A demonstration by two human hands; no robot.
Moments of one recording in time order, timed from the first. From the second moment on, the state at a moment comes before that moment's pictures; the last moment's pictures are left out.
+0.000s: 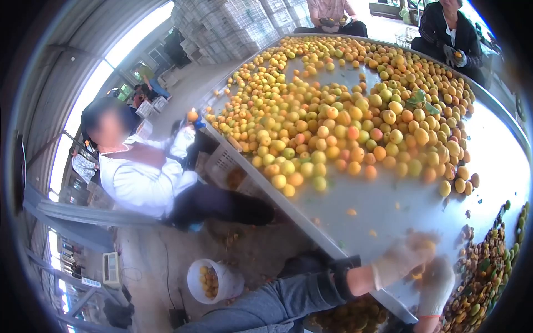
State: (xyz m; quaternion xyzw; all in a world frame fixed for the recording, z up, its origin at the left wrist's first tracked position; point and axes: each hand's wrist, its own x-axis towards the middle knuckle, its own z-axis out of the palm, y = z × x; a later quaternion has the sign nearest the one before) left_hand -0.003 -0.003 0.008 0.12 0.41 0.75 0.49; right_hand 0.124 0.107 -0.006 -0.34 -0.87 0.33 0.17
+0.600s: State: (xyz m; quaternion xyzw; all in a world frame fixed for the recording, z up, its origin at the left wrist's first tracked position) left_hand -0.013 -0.009 0.016 0.08 0.37 0.75 0.54; right_hand 0.107 0.086 -0.036 -0.33 -0.91 0.25 0.08
